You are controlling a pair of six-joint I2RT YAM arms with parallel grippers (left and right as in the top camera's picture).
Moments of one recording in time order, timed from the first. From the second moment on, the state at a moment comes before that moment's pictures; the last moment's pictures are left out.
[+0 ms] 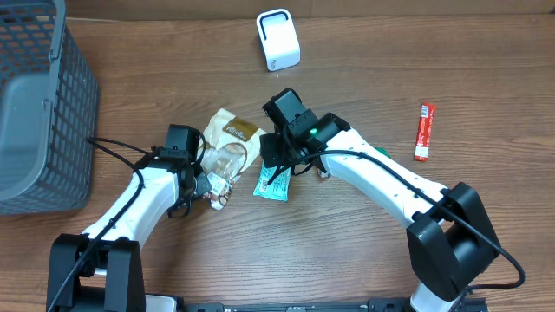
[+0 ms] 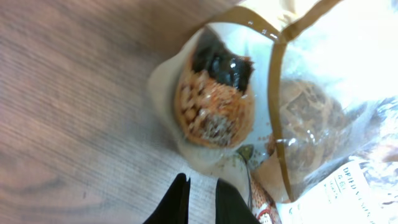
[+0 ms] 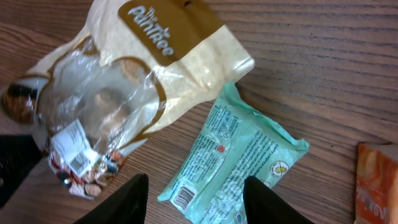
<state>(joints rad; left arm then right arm) -0.13 1.57 0.82 -0.63 -0.15 -0.63 0.67 1.86 1.40 -0.67 -0.11 0.46</state>
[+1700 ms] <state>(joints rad) -0.02 1.57 1.07 -0.87 -0.01 -0.52 0.68 2.03 1.42 -0.77 -0.05 0.46</state>
